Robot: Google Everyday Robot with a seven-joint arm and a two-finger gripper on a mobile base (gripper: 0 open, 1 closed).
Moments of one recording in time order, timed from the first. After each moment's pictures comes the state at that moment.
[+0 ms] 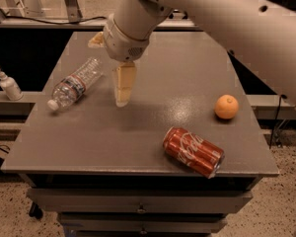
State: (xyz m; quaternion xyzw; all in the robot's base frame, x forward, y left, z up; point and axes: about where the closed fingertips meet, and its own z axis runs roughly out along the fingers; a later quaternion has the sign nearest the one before) arm 0.564 0.096 0.908 -0.84 0.47 0.07 0.26
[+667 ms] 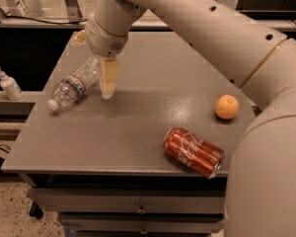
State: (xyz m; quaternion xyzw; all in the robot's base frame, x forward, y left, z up) arm 0.602 0.147 0.894 -0.87 0.42 0.08 0.26
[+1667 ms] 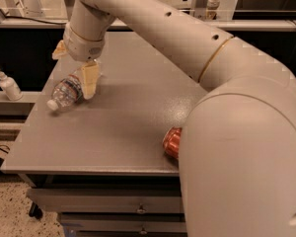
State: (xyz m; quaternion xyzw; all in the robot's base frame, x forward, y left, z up) arm 0.617 0.201 0.865 -0.90 0.36 0.08 0.23
